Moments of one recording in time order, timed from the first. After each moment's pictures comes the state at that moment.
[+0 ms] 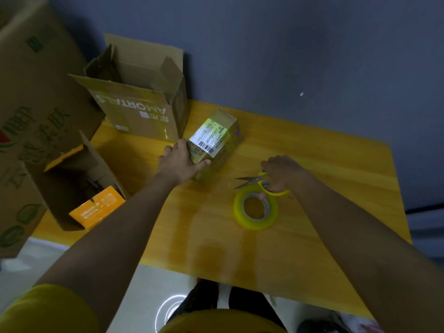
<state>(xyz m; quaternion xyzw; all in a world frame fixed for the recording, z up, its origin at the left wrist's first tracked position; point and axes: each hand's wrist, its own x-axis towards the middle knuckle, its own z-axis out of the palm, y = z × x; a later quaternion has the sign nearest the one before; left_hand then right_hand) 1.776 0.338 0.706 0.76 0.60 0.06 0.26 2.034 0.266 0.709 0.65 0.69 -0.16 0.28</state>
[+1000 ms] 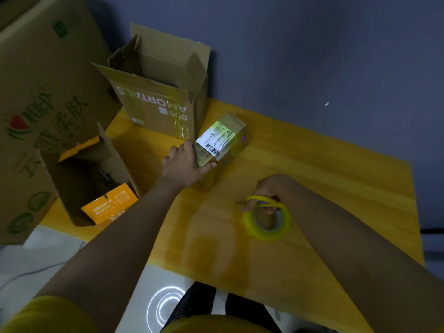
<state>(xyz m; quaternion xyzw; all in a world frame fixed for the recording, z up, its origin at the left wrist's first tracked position) 1.752 0.353 0.690 0.73 0.63 0.05 0.24 1.972 0.311 0.694 0.64 0.43 -0.54 0.35</state>
